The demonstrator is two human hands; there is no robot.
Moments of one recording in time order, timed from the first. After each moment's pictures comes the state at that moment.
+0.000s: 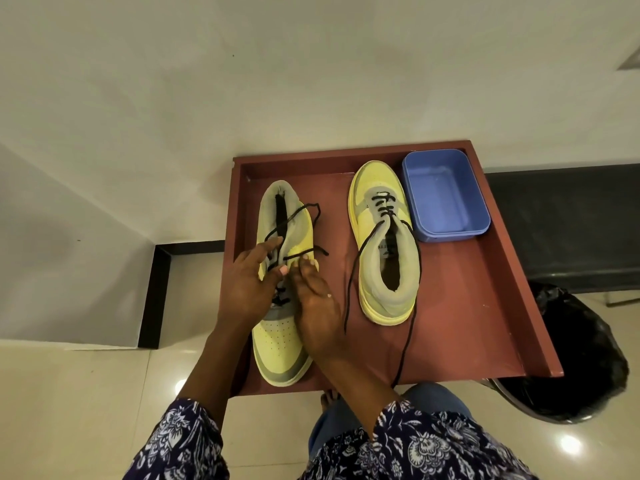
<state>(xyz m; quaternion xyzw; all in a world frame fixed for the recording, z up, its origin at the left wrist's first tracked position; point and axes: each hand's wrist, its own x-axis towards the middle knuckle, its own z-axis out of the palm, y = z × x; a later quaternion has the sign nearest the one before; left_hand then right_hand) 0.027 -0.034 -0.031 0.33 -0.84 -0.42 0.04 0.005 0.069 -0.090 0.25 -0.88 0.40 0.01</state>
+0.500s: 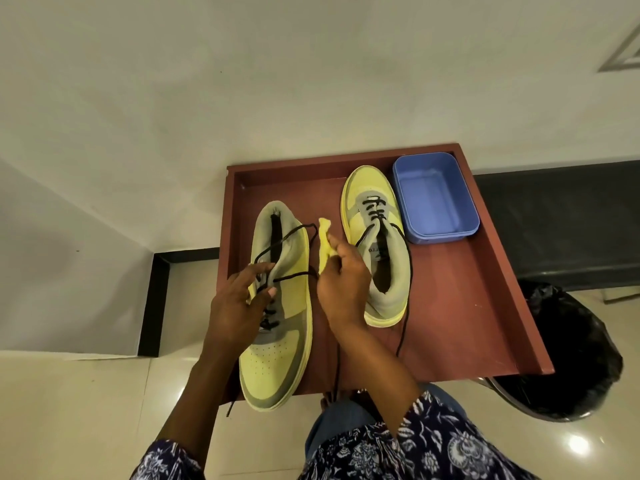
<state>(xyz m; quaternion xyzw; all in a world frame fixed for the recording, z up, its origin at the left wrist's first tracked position) 0.051 -0.025 -0.023 0.31 -0.85 -0.41 0.05 -0.037 0.086 -0.021 0.01 -0.80 0.60 -0.09</state>
